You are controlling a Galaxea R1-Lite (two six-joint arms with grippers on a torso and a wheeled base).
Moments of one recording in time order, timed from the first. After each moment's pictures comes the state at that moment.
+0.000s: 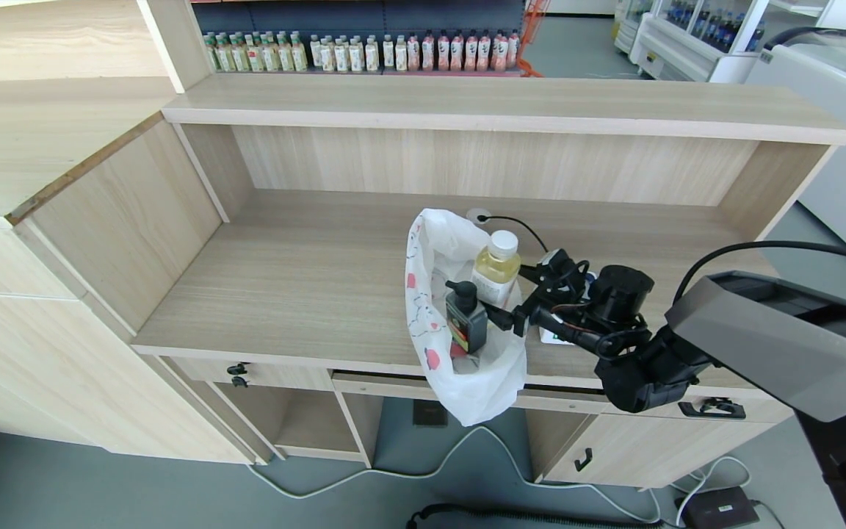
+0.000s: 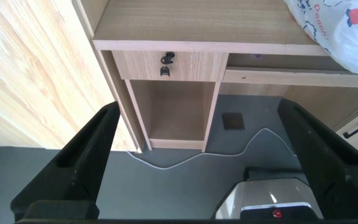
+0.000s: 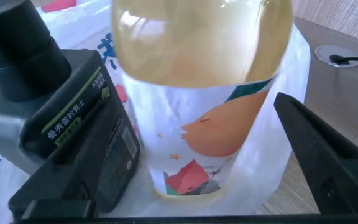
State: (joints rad) left arm -0.01 0.00 0.00 0.04 -0.04 0.03; right arm 0.30 2.45 -1.20 -1.39 0.56 -0.20
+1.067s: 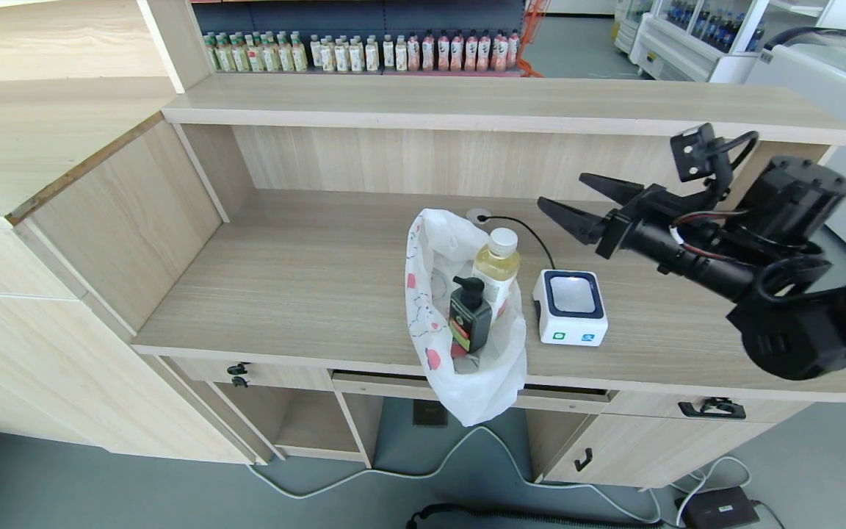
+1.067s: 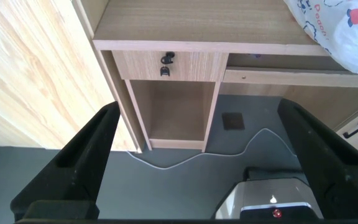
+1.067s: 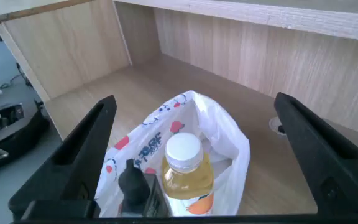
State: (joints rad) left arm -0.01 0.00 0.00 0.04 -0.04 0.03; right arm 0.24 1.86 -0.94 -1.20 0.53 0.01
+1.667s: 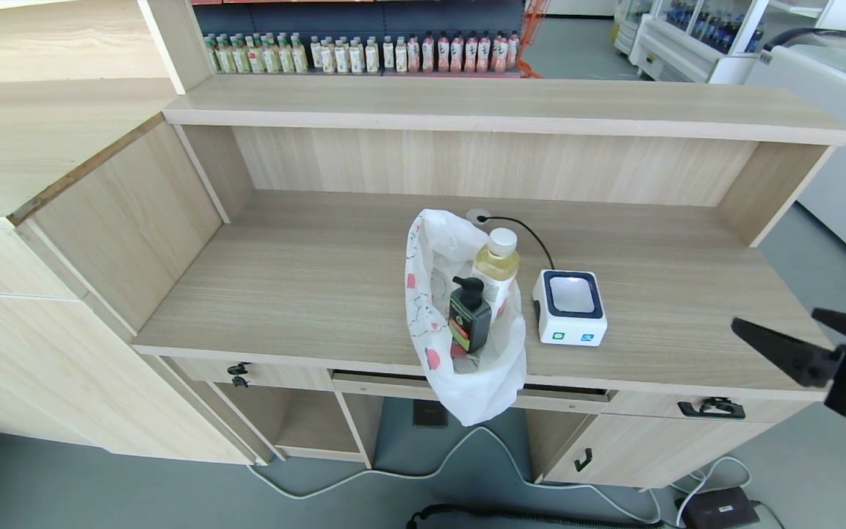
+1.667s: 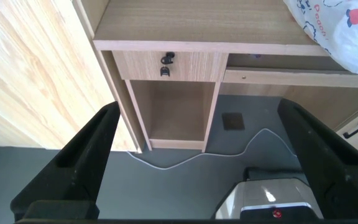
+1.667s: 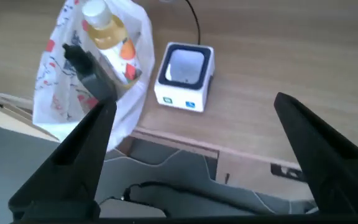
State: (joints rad) left arm -0.01 0.00 0.00 0.04 -0.04 0.03; right arm 0.13 1.05 -0.38 -0.54 0.05 0.00
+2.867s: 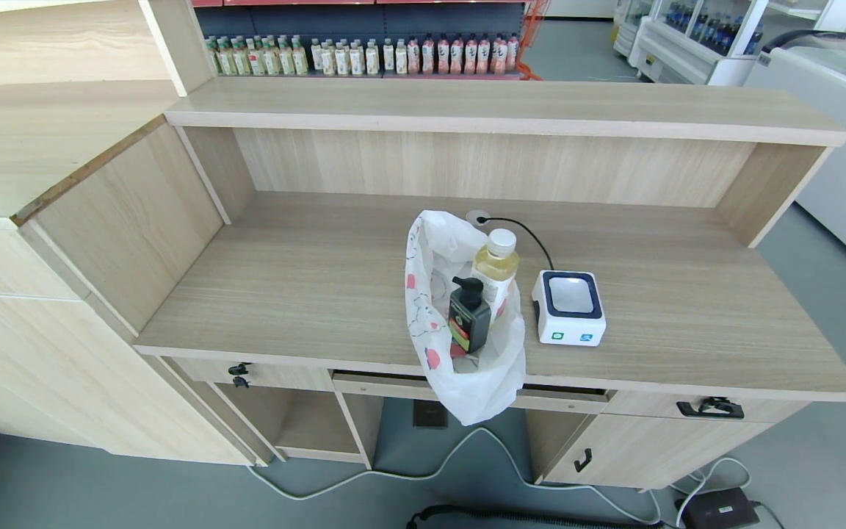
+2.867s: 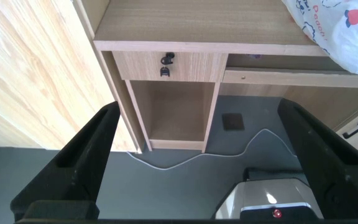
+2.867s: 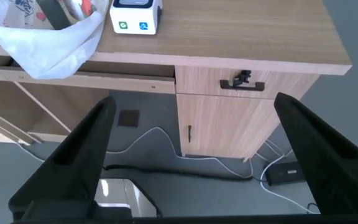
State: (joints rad) left arm -0.01 0.00 0.00 0.04 -0.04 0.03; right arm 0.01 0.01 0.00 -0.02 0.02 -0.04
